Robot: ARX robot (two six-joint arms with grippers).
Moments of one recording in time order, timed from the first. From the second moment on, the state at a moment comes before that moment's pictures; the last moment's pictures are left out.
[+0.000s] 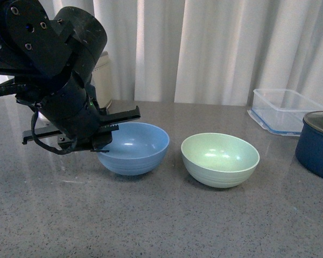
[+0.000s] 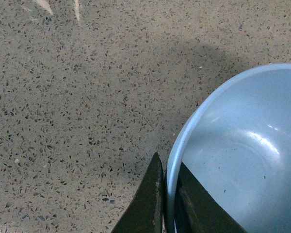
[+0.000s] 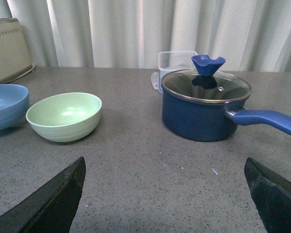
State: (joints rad) left arm -0.27 1.98 1.45 -0.25 -0.21 -0.43; right arm 0.00 0.00 0.01 0.00 0.00 0.00
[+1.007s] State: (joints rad) left arm -0.28 2.00 1.43 -0.21 -0.21 -0.43; right arm 0.00 0.00 0.01 0.00 0.00 0.00
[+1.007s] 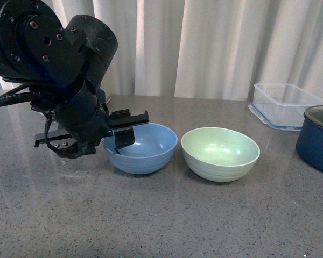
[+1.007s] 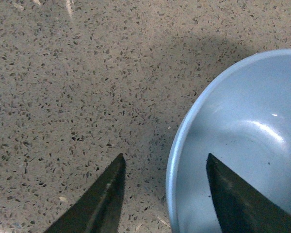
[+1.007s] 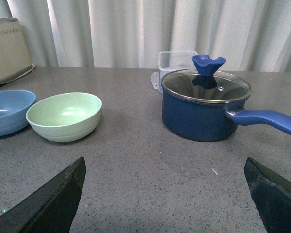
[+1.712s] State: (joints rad) left arm -0.23 1.15 0.62 -0.03 -0.30 -0.18; right arm 0.00 0.00 0.01 0.00 0.00 0.00
